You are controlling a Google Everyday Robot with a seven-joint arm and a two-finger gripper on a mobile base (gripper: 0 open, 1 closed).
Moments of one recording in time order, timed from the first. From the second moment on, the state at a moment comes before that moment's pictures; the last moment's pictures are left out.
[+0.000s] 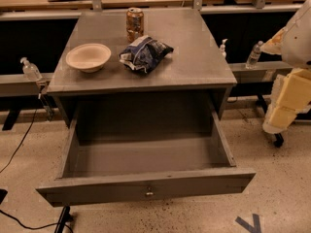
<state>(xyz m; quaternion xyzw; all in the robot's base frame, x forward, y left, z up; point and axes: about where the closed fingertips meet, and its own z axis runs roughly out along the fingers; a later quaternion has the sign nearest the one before) 0.438 -0.217 0.977 -0.60 0.78 -0.04 0.16</state>
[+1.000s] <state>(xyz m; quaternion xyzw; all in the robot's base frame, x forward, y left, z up) 0.497 -0.205 0.975 -0.68 0.72 -0.06 0.16</state>
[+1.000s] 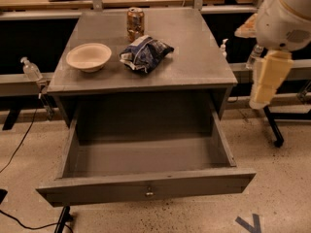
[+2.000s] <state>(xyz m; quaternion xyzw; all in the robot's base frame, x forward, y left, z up) 0.648 -0.112 0.943 -0.82 0.53 -0.10 0.17</state>
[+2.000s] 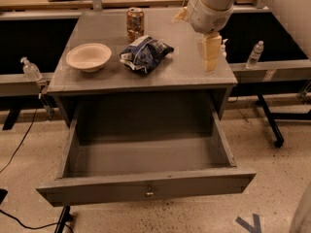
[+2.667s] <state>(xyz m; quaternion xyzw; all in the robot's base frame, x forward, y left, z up) 0.657 -0.096 0.939 -0.85 0.48 -0.12 0.18</state>
